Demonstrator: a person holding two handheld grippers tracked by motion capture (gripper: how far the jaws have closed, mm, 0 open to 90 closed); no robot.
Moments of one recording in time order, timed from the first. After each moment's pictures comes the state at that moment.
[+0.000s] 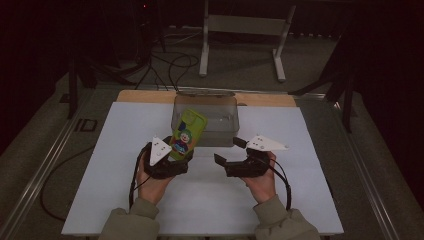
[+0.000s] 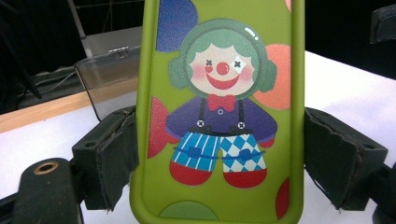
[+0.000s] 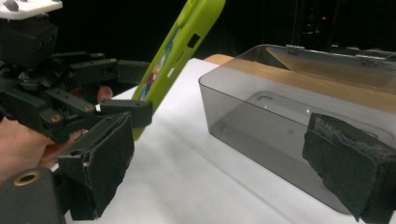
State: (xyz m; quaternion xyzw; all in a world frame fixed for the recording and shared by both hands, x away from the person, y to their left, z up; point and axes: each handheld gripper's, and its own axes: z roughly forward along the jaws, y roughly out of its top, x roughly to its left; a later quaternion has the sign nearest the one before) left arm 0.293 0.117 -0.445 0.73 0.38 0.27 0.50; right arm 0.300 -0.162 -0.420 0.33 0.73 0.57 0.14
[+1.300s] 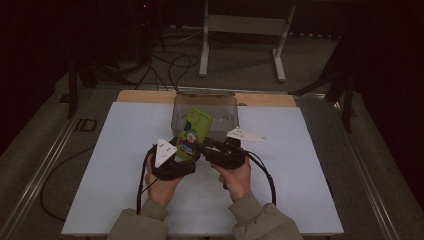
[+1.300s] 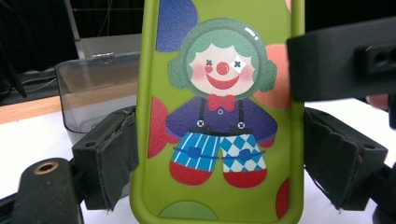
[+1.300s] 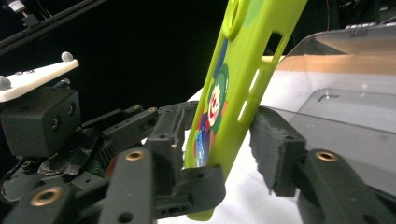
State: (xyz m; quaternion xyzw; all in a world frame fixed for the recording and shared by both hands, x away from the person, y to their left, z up) left arm 0.290 0.100 -0.447 0.70 0.40 0.26 0.53; right arm 0.318 -0.107 -0.425 0.40 0.68 0.61 0.04
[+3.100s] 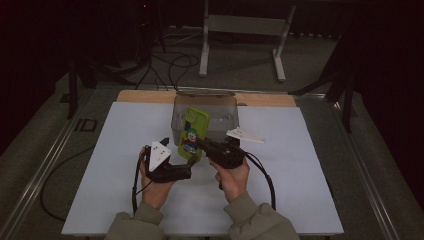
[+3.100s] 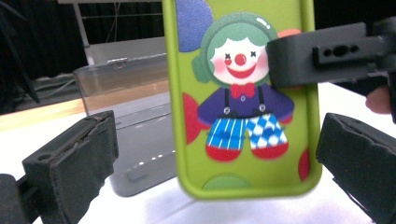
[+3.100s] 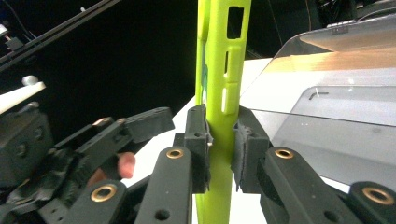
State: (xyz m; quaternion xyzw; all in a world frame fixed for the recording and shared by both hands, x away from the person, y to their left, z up) left arm 0.279 0.114 -0.443 0.70 0.39 0.29 0.52; right arm 0.317 -0.102 -0.425 0.43 0.65 0.62 0.04
